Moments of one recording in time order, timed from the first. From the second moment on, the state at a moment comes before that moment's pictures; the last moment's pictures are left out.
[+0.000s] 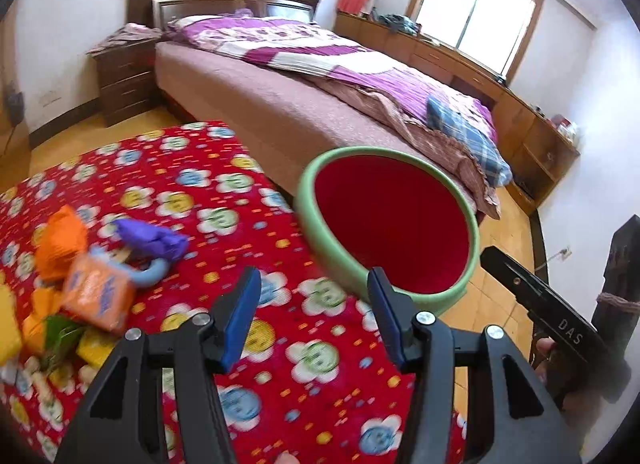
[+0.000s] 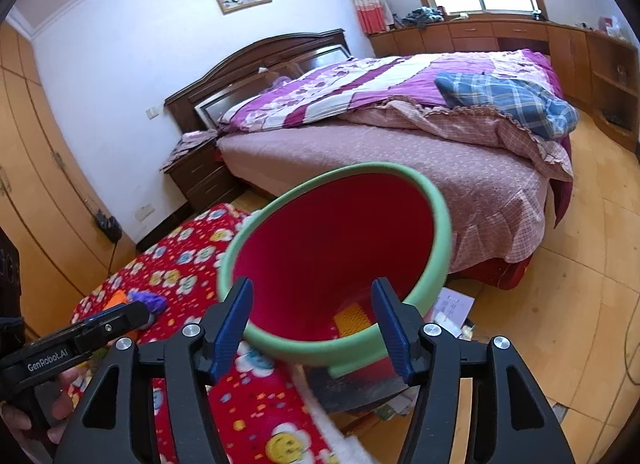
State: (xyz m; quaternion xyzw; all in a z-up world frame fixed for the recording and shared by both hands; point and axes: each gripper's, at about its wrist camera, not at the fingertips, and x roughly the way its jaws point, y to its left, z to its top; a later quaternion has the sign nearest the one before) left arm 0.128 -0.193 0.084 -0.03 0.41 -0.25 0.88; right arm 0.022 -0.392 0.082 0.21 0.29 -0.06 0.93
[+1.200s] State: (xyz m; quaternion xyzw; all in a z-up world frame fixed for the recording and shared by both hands) left arm 0.116 0.029 0.077 -0.06 0.39 -0.03 0.92; right arm 0.022 -0.277 0.086 0.17 0.33 0.03 0.93
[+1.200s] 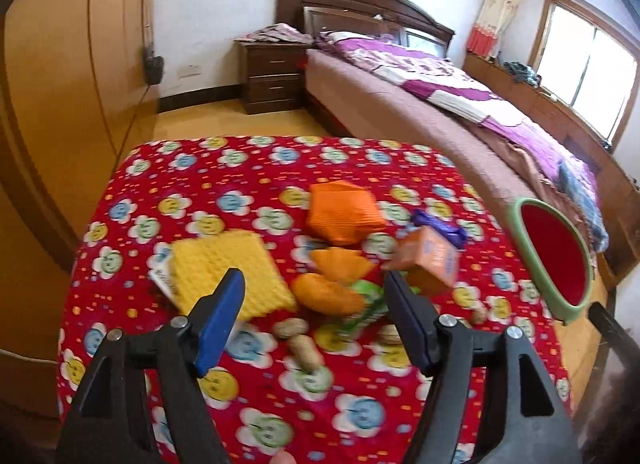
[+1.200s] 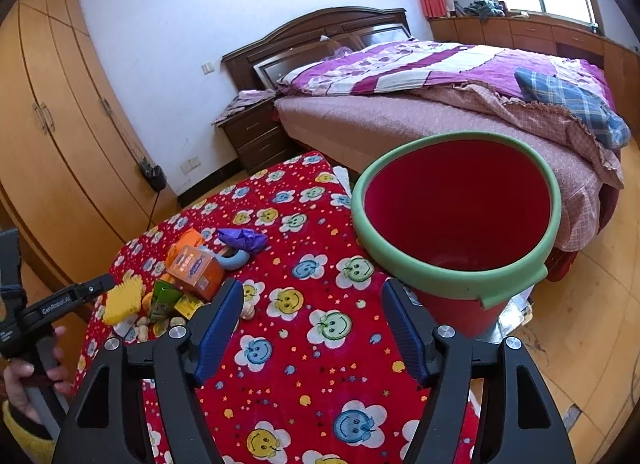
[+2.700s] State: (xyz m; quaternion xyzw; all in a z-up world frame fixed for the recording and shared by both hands) left arm 0.141 0.071 0.039 -0.15 0.35 -0.08 0.92; right arm 0.070 -0.205 0.071 0.12 0.38 0.08 0.91
